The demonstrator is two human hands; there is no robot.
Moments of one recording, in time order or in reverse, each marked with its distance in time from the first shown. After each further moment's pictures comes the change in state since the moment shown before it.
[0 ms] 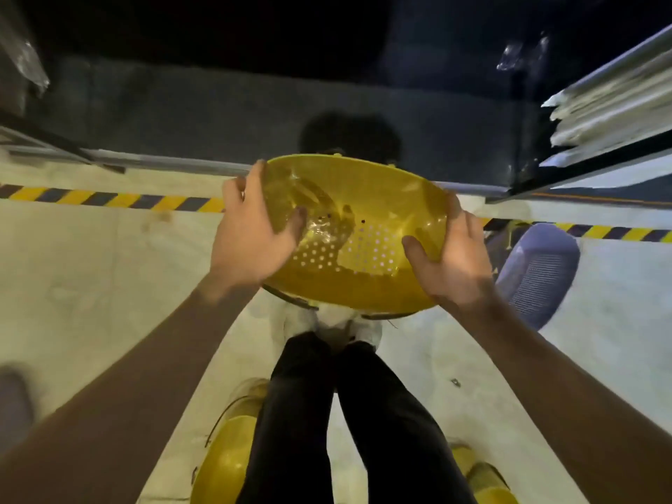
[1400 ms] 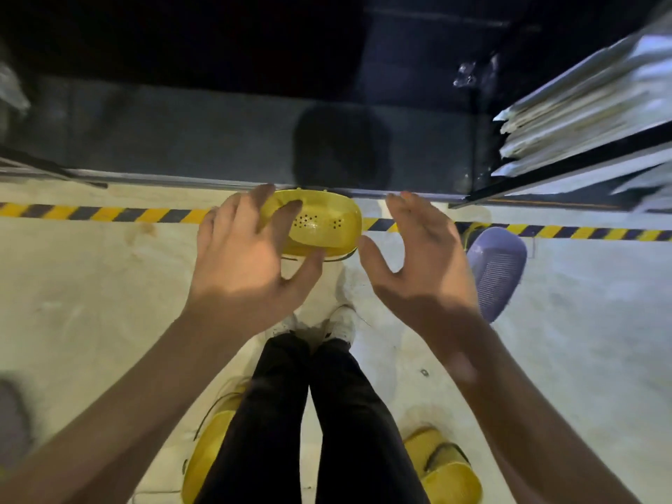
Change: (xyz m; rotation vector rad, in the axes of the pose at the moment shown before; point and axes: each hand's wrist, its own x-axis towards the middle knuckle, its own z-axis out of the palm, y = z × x) left_hand -0.056 0.101 -0.057 0.327 0.003 0.426; right_hand -0.026 -0.060 -0.085 -0.082 0.166 -0.268
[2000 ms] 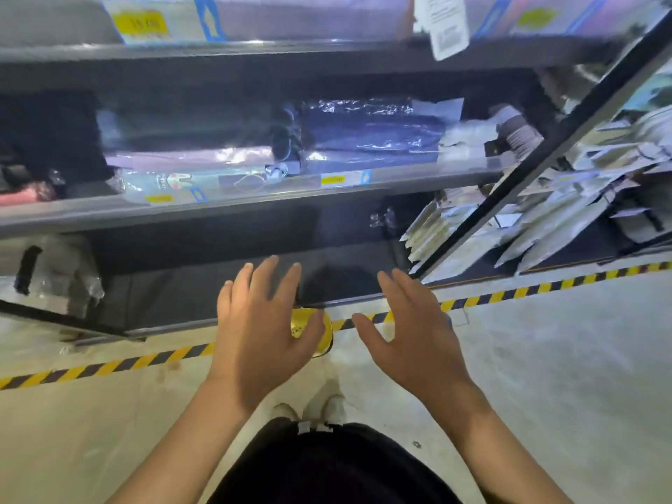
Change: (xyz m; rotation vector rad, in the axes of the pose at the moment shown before) left_hand -0.056 0.161 -0.277 0.064 0.086 0.151; right_hand -0.085 -0.105 -0.300 -0.100 0.121 0.096
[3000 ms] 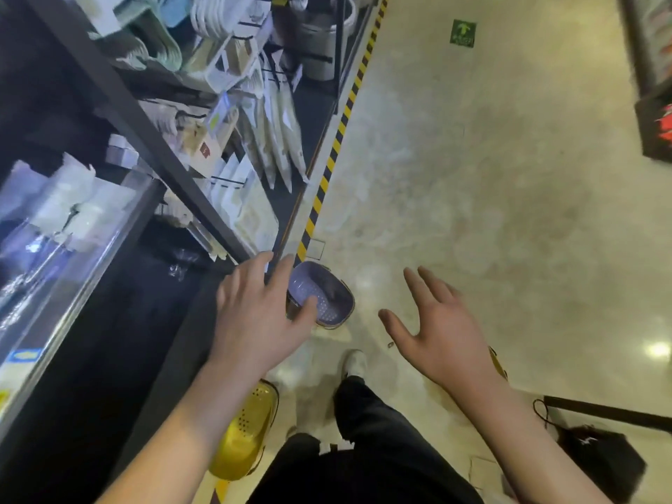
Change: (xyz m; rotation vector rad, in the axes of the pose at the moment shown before) left_hand 0.103 0.251 0.088 0.067 -0.426 1.003; right_hand -0.153 0.137 -0.039 0.009 0.264 1.132
